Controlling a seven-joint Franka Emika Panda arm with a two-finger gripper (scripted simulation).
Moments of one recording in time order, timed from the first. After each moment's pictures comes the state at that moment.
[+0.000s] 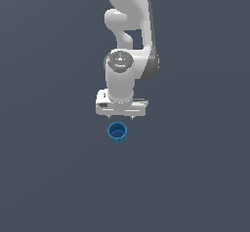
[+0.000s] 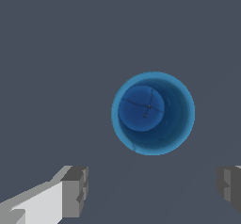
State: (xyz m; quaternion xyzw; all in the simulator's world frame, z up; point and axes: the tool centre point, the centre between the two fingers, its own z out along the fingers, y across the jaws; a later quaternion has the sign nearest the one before) arm -0.014 -0.018 0.138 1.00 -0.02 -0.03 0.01
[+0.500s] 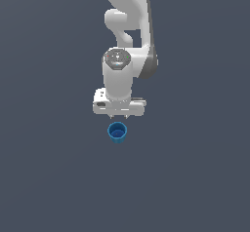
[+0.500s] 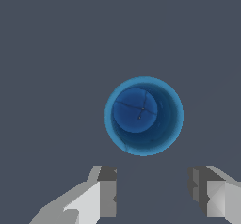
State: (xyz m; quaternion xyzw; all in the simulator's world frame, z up) arm -0.011 -0.026 0.145 1.00 -0.02 -0.02 0.01
